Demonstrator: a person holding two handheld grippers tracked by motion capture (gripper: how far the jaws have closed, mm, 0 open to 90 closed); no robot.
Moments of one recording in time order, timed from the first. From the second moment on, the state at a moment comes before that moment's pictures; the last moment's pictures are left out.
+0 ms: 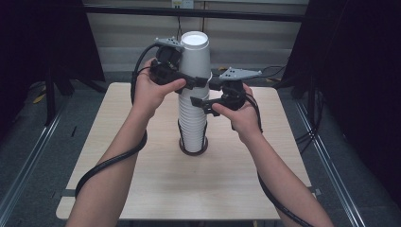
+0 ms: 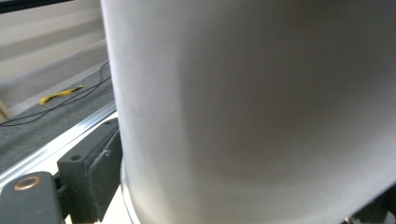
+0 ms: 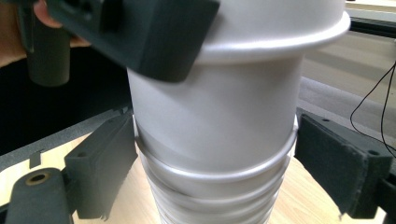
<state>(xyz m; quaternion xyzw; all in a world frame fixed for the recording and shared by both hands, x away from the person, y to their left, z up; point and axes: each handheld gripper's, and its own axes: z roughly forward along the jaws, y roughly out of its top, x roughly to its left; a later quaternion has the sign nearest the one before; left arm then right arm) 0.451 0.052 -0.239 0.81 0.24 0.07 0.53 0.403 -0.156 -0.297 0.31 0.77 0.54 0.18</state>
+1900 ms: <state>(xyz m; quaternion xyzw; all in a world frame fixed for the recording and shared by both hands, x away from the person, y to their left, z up) 0.442 0.067 -0.199 0.80 0.24 0.08 0.55 0.401 -0.155 -0.299 0.31 0.77 0.53 0.18</state>
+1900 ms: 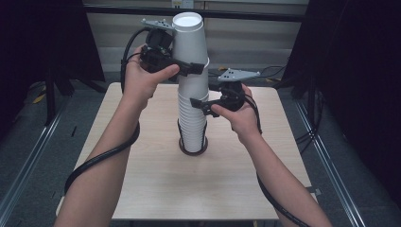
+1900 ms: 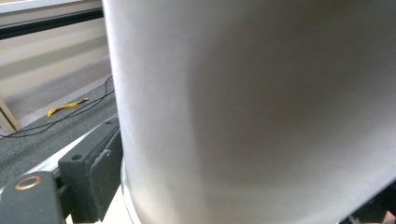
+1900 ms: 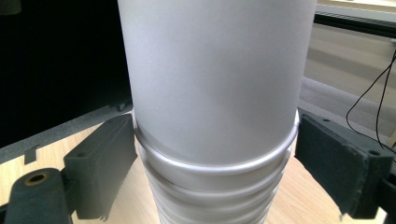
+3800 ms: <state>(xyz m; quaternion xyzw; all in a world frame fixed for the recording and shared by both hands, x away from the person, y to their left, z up) 0.418 0.145 -0.203 0.79 0.27 0.10 0.54 0.395 -0.160 -0.303 0.30 0.78 0.51 0.19</state>
